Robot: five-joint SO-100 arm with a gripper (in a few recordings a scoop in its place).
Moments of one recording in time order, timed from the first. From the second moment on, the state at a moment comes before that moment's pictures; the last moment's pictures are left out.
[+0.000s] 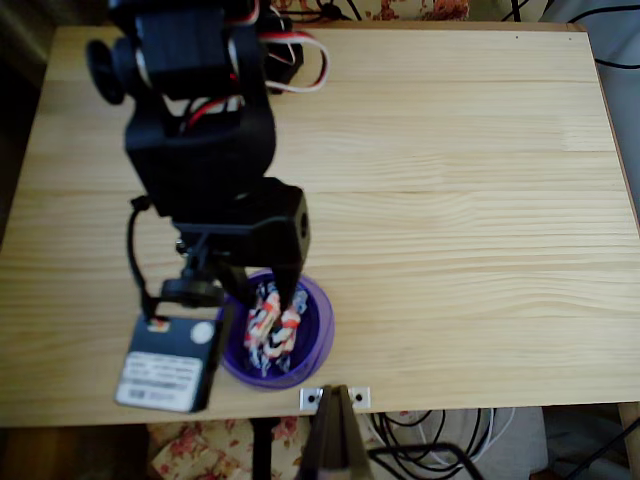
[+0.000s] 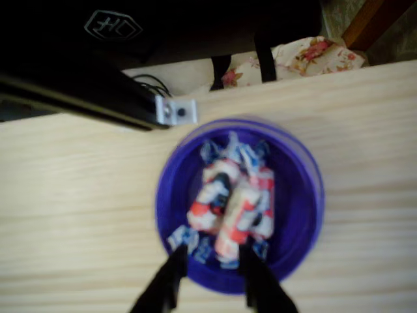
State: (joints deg) arm -4.5 104.2 114.9 42.0 20.3
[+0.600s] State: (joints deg) arm 6.5 132.4 128.1 52.8 -4.0
